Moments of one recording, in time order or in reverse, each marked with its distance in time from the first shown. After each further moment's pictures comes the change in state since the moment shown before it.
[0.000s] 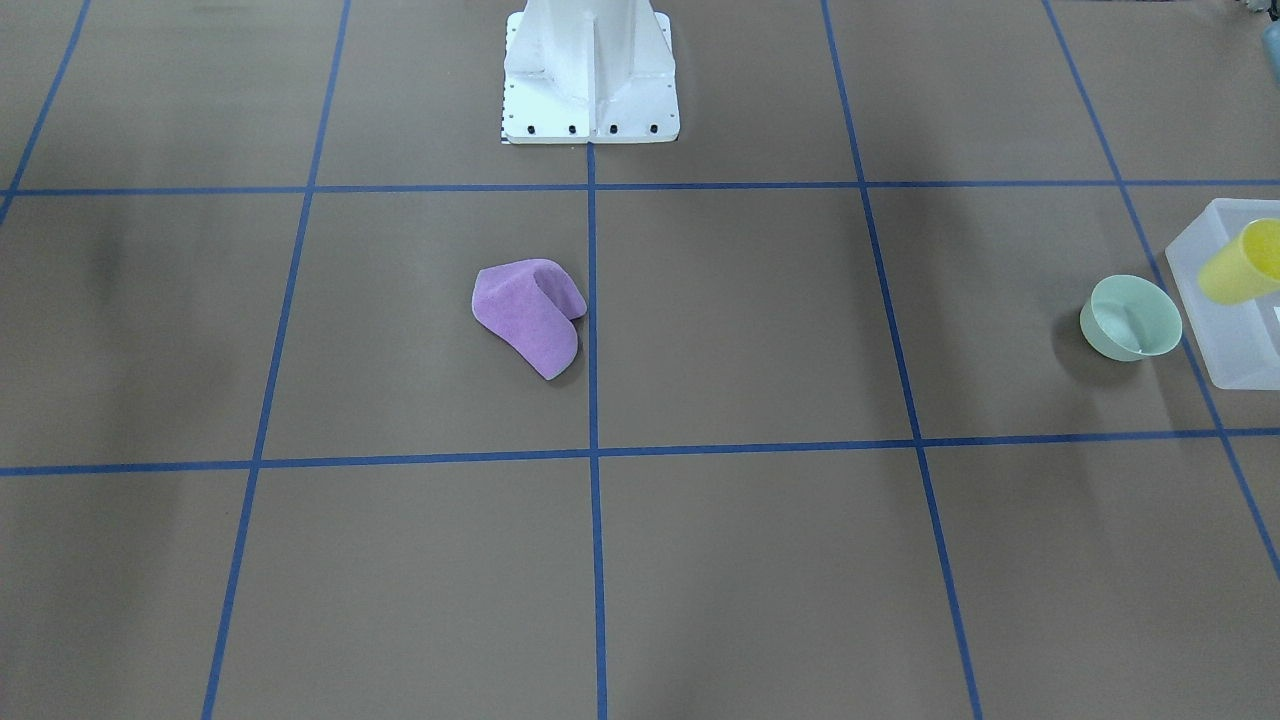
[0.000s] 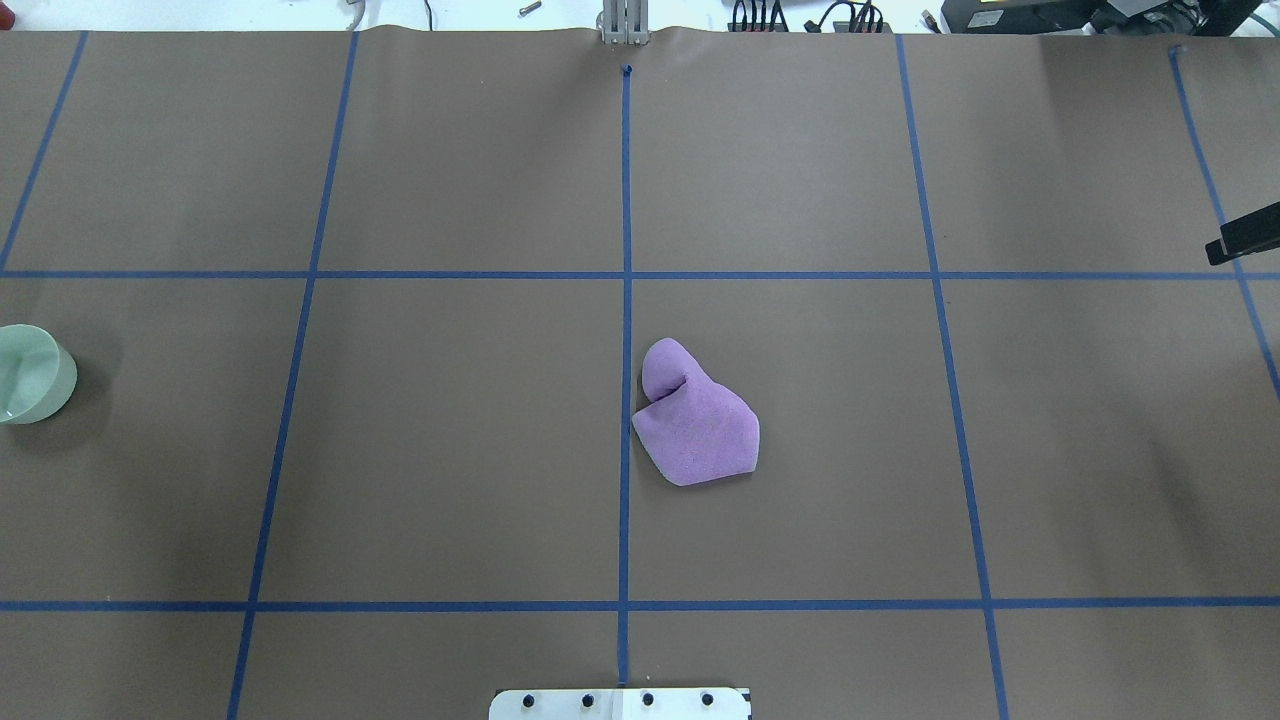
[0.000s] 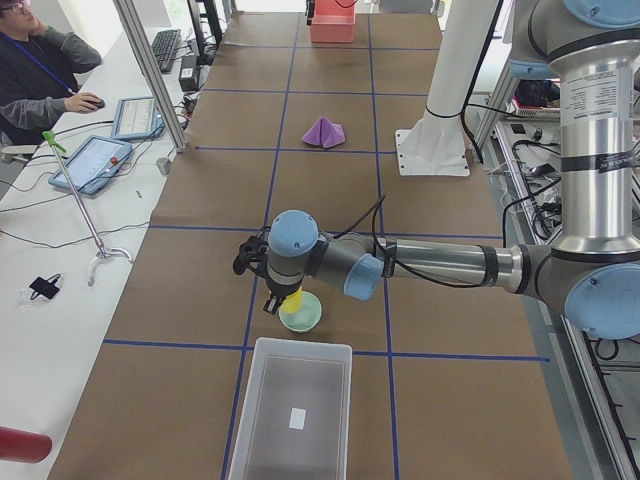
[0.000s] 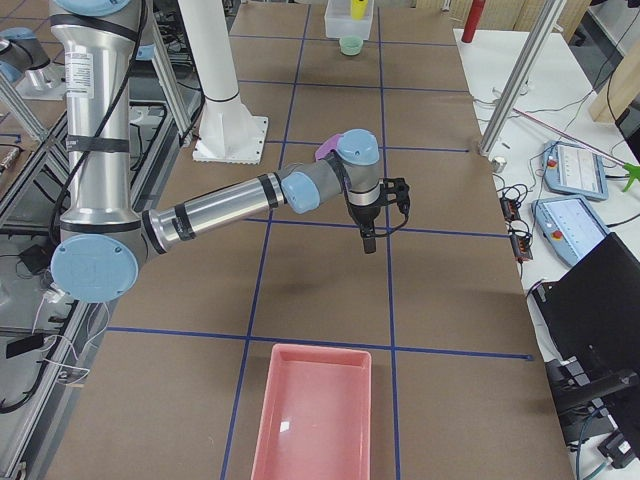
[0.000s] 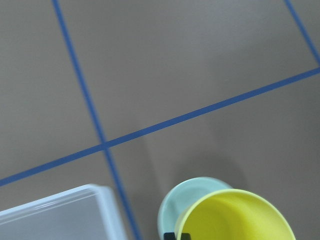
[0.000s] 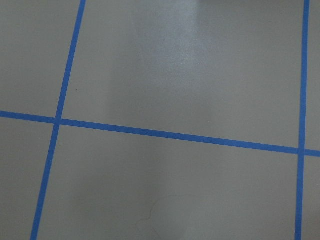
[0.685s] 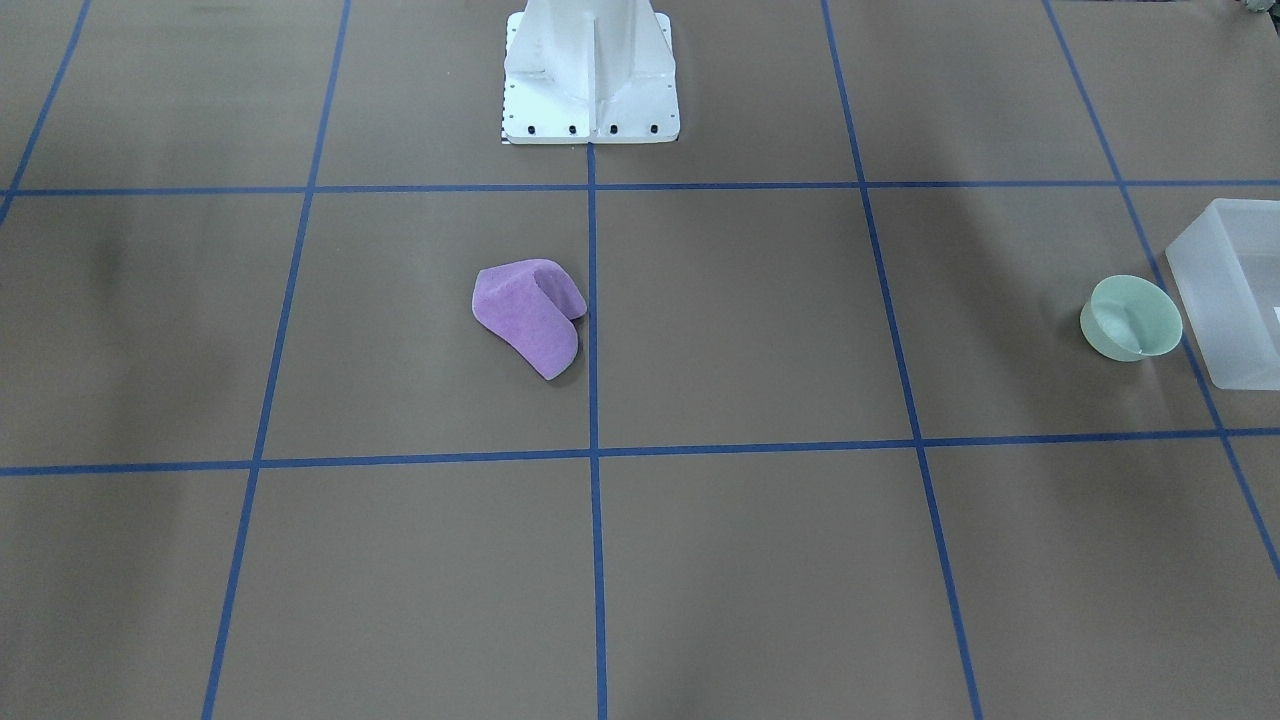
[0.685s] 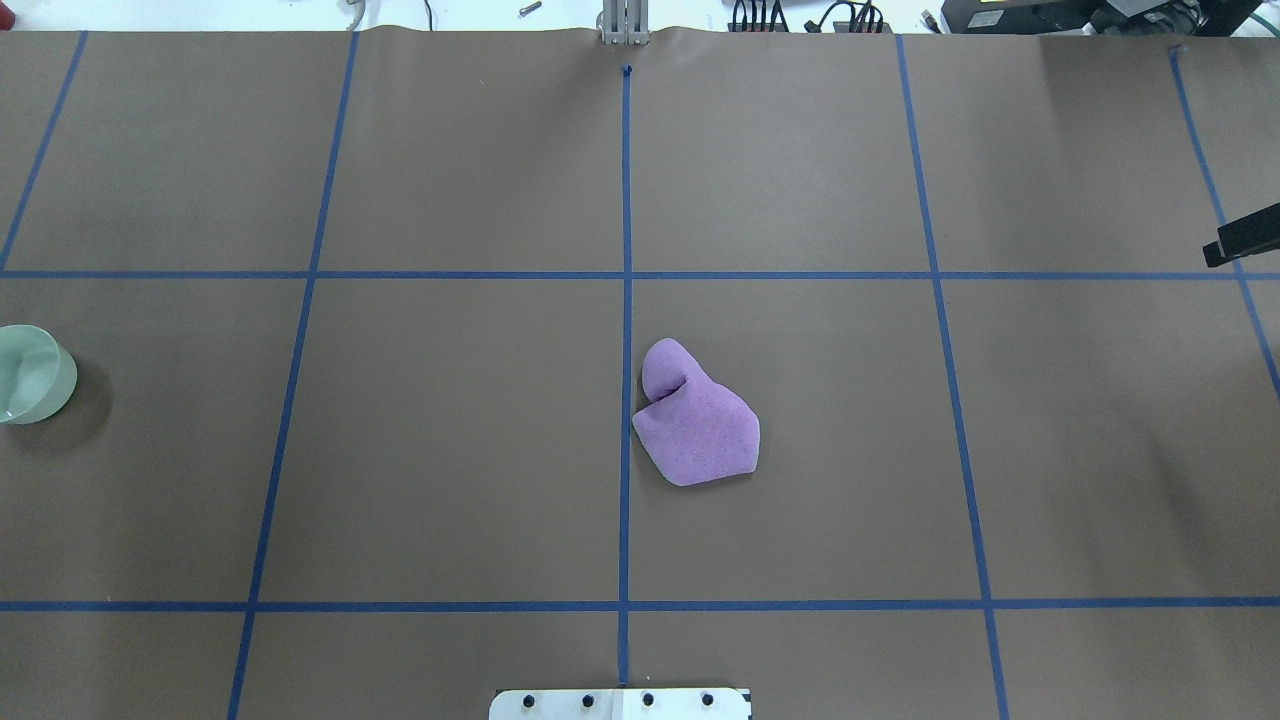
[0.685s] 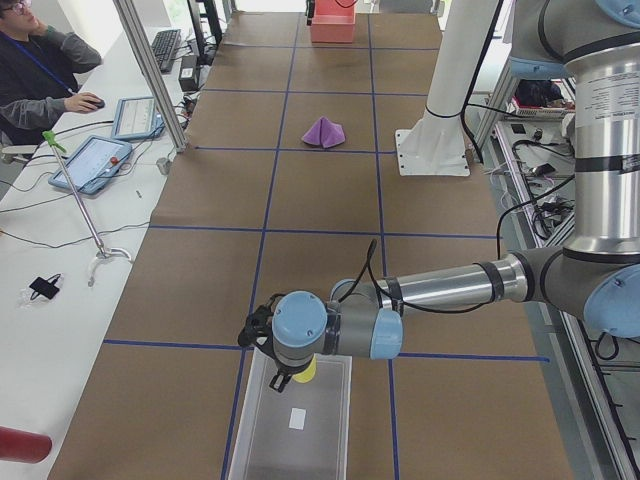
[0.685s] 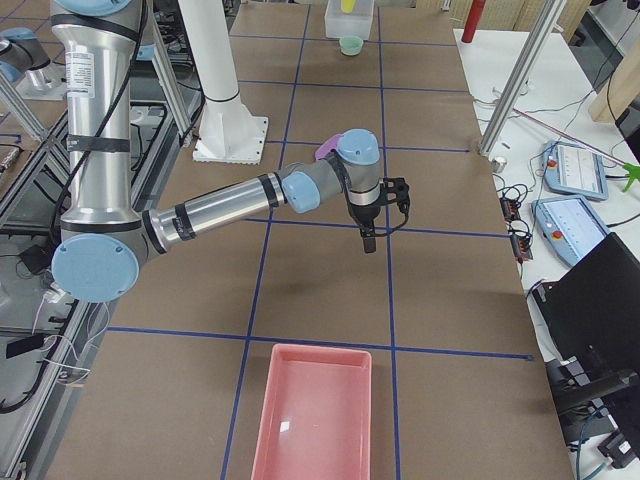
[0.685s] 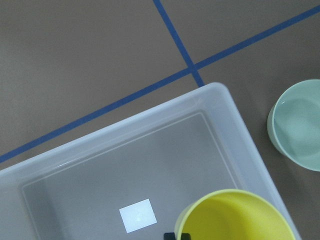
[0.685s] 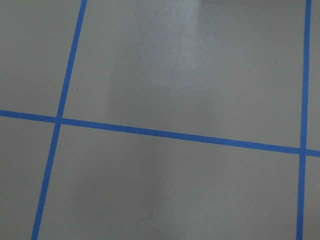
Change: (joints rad) left arm -0.119 0.001 0.325 -0.115 -0.002 0.279; right arm -0.003 0.001 0.000 0.000 0.000 0.000
